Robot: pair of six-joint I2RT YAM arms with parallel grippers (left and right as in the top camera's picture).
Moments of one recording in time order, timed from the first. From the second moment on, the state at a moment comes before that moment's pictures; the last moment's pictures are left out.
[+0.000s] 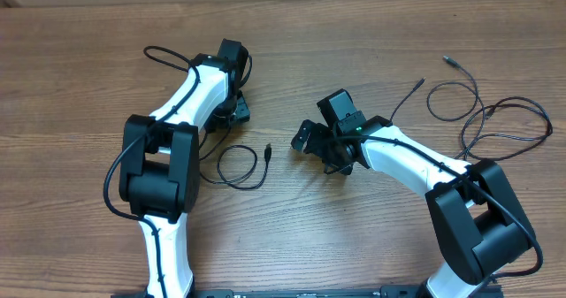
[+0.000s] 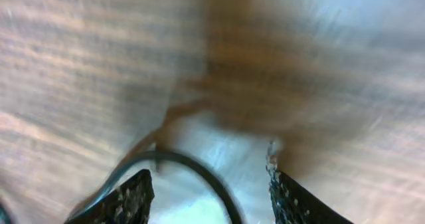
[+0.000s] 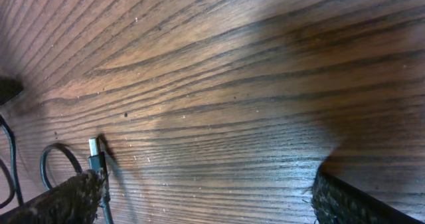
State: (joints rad) left arm -0.23 2.19 1.62 -1.00 -0.14 -0.61; right arm 0.51 1.82 1.06 -0.42 -0.23 0.93
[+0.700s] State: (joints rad) left arm -0.21 2.24 1.86 -1.34 0.00 -0.46; right arm 0.51 1.82 1.06 -0.42 -0.22 0.93
